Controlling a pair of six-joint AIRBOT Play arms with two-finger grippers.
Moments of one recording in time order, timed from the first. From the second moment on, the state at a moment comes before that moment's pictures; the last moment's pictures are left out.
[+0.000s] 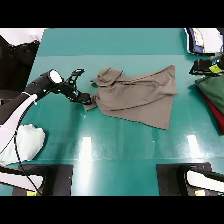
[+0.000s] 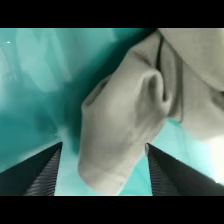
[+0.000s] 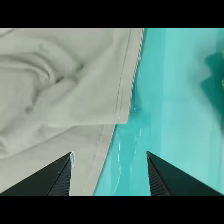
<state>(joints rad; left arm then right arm) -0.22 -1.60 1.24 1.07 -1.02 -1.25 -0.13 -1.32 1.56 -1.48 1.38 1.56</state>
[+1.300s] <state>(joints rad) -0.22 -1.32 1.38 1.17 -1.22 -1.26 -0.01 -1.11 0.64 -1.11 1.15 1.56</state>
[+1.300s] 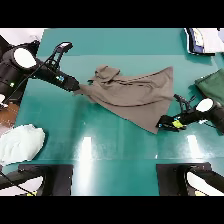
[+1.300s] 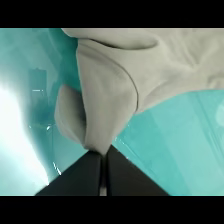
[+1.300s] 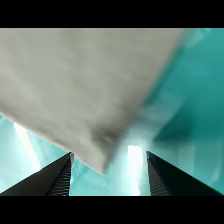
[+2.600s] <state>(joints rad) -0.22 -0.88 1.56 1.38 -1.17 -1.31 -0.02 -0.62 1.05 -1.07 1.01 1.62</state>
